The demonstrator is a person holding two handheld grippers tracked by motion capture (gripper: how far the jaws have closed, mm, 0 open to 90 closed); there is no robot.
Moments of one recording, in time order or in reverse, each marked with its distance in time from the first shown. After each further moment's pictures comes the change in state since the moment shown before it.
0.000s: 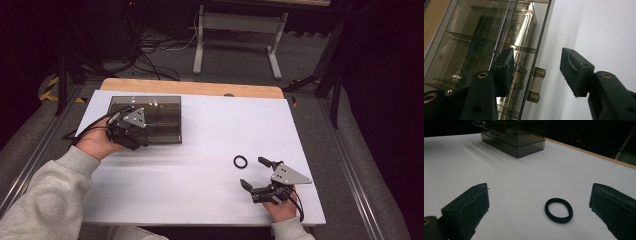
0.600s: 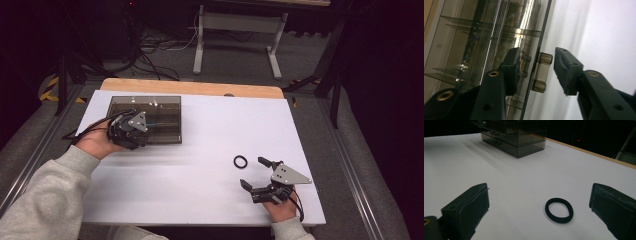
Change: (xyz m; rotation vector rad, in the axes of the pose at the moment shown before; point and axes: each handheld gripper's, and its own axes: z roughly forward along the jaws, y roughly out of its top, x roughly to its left) left arm -0.001 -0.003 0.010 0.115 0.043 0.043; right arm 0.000 0.000 0.000 0.003 -0.001 0.000
